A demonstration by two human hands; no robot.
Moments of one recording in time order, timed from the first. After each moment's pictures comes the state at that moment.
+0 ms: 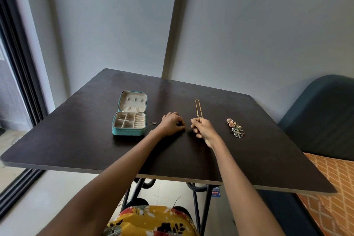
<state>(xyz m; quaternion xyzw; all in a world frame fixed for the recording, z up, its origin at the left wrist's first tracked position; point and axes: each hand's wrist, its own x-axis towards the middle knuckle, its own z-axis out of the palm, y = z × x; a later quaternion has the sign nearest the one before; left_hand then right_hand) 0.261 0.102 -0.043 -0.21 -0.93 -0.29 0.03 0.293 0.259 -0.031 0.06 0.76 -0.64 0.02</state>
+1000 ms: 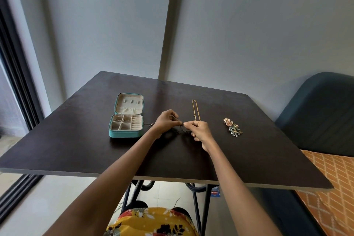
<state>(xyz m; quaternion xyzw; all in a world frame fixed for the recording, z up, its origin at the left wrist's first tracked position) 0.256 0.100 -0.047 -0.12 -0.78 -0.61 -0.01 0.305 0.253 -0.036 0.07 0.79 -0.60 -0.02</state>
